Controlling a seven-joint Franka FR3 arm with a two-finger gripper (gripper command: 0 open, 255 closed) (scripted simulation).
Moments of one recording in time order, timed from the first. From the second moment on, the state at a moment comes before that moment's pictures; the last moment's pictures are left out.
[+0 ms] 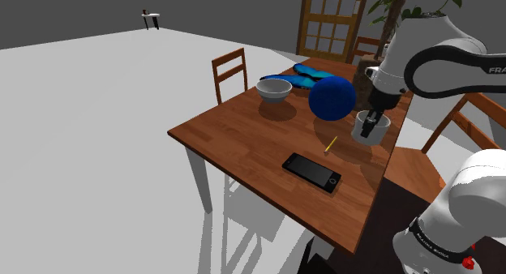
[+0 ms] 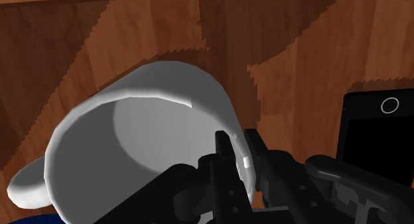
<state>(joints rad) -0.01 -0.95 -0.08 -2.78 -0.11 1.90 -0.19</state>
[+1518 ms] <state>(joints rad) 0.02 -0.68 -0.04 -2.40 -0.07 1.80 -0.16</state>
